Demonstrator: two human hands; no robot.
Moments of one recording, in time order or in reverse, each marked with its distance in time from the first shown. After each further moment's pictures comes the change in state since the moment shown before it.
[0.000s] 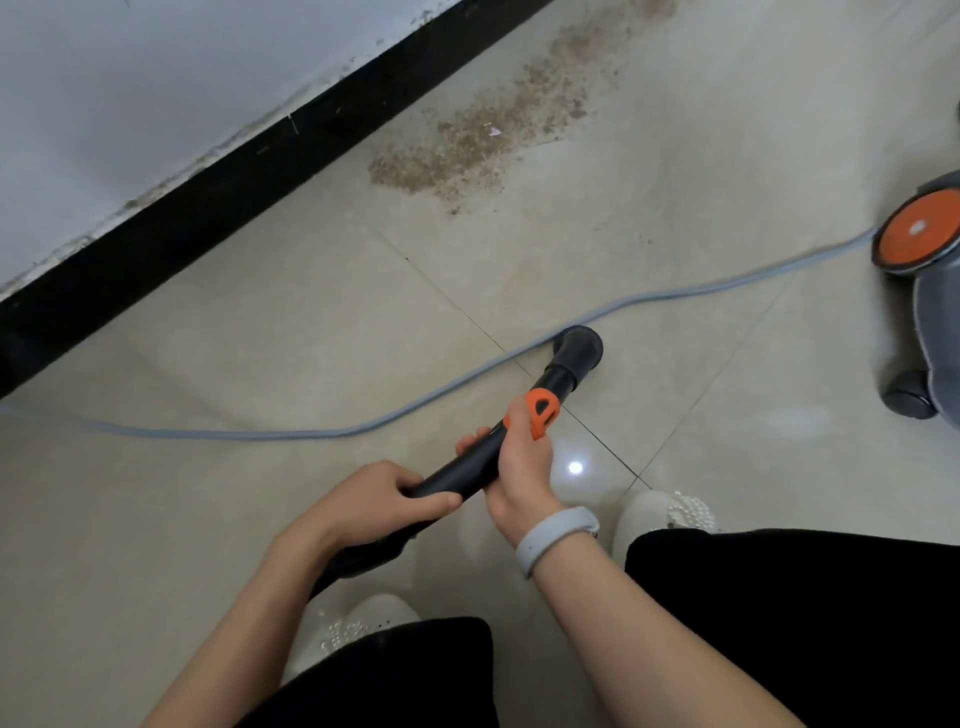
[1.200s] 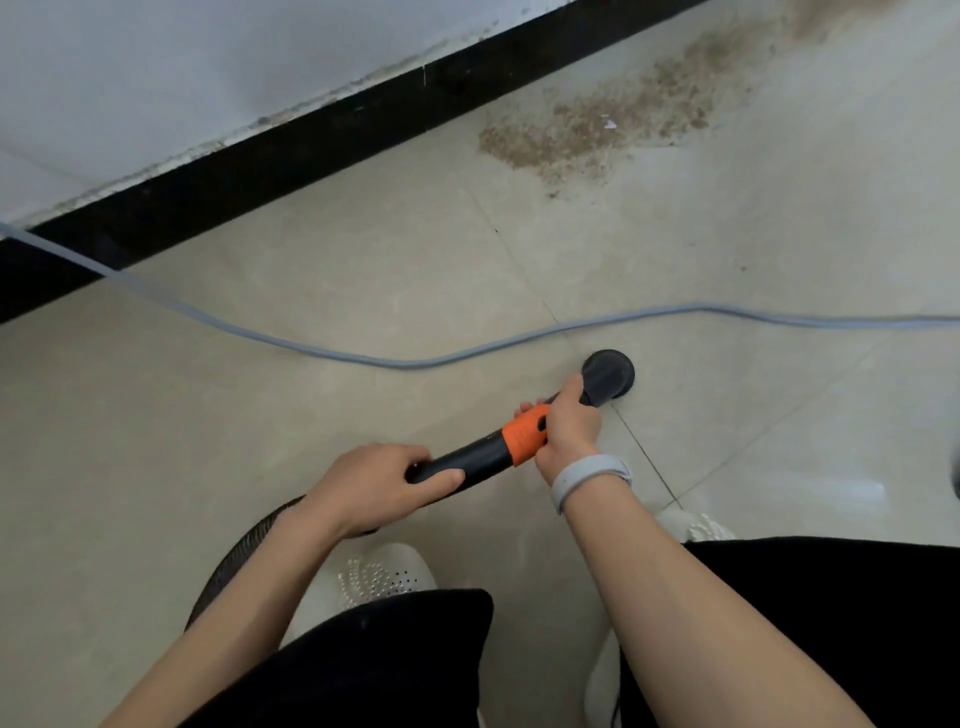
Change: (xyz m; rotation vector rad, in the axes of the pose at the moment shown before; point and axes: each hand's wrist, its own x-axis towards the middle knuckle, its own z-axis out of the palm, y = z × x) left_hand -0.033 -0.042 0.008 0.403 0.291 -0.005; right_hand 0.034 0.005 0.016 -0.285 0.126 -0.020
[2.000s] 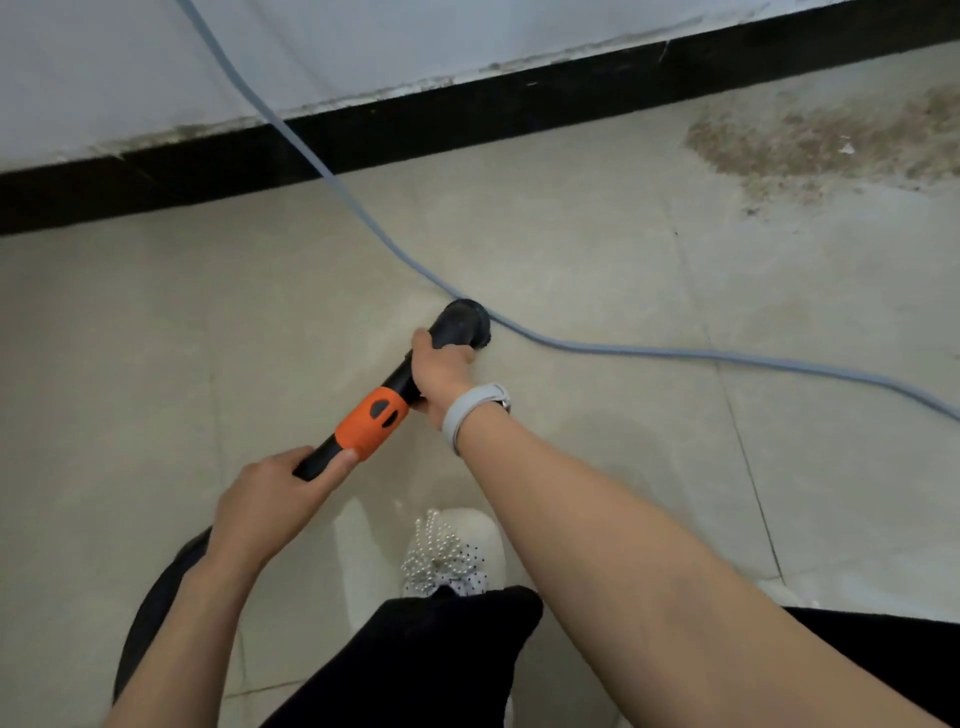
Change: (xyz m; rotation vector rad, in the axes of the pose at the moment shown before) left_hand -0.135 -0.126 0.042 -0.409 0.480 -0.709; right_hand -0.101 0.128 0.146 -0.763 -0.658 0.115
